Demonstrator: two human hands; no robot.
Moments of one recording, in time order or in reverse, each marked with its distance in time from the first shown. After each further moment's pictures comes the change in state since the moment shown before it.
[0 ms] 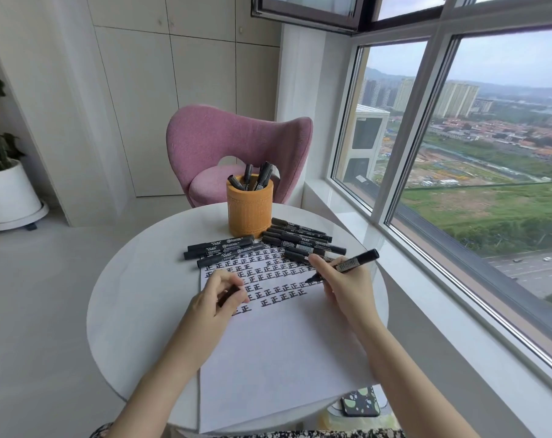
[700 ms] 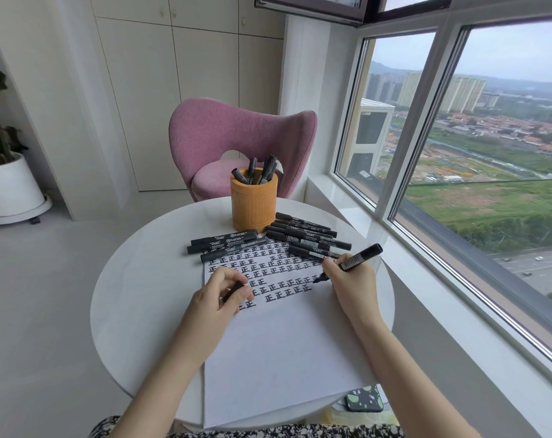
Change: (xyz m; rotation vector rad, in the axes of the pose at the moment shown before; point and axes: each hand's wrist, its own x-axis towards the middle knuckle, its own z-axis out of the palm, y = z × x) left_hand 0.001 0.000 0.002 -0.049 0.027 -0.026; right_hand 0.005 0.012 0.006 -0.124 0.091 0.022
